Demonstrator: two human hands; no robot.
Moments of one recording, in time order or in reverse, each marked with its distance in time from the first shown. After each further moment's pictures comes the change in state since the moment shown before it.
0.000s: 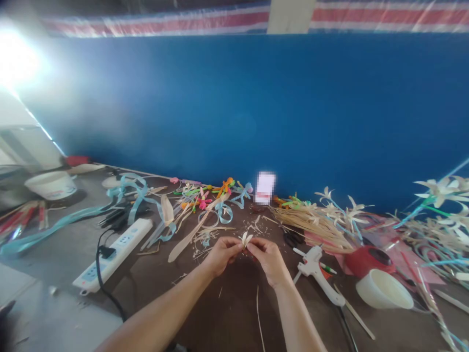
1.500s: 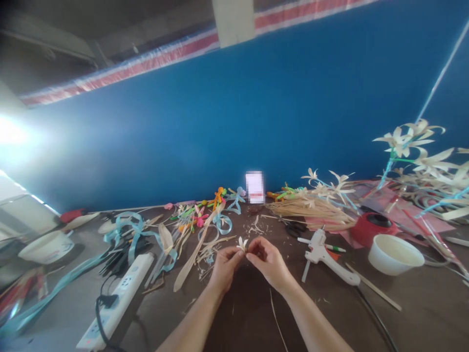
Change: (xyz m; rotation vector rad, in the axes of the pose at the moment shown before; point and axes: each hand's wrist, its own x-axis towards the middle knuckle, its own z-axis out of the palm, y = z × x) left_hand 0.002 -0.003 0.001 0.234 0.188 0.155; right_hand -0.003 0.015 0.002 -0.008 0.031 -0.301
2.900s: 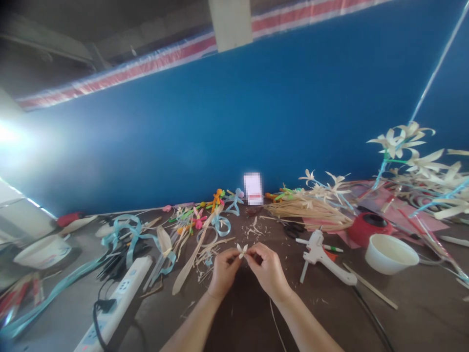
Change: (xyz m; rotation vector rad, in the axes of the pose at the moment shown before) left_hand -0.003 0.012 -0.001 0.333 -0.078 0.294; right_hand -0.004 -0.003 0.009 -0.469 0.164 -0.149
